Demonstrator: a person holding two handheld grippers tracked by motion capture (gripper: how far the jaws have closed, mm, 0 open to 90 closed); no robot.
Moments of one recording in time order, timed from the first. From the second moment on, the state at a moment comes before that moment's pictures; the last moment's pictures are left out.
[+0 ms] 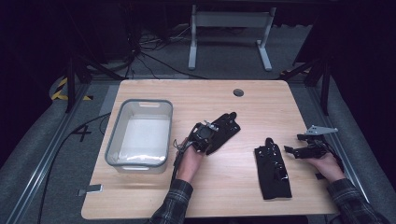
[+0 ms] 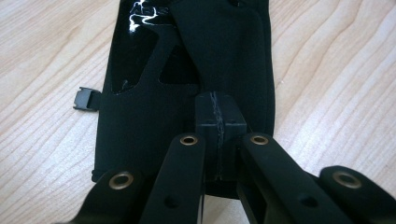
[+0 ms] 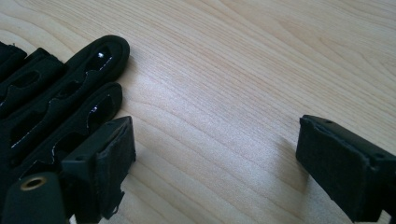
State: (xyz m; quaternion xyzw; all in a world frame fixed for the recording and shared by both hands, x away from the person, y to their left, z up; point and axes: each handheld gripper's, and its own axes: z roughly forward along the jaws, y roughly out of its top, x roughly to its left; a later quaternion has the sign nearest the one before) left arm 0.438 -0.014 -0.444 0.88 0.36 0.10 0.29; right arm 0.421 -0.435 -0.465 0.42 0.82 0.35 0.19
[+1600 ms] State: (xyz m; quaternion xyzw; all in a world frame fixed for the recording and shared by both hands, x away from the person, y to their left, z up) left arm 0.438 -0.049 -0.428 0.89 0.29 0.05 0.34; right arm 0.421 -0.435 -0.465 0.42 0.82 0.35 0.19
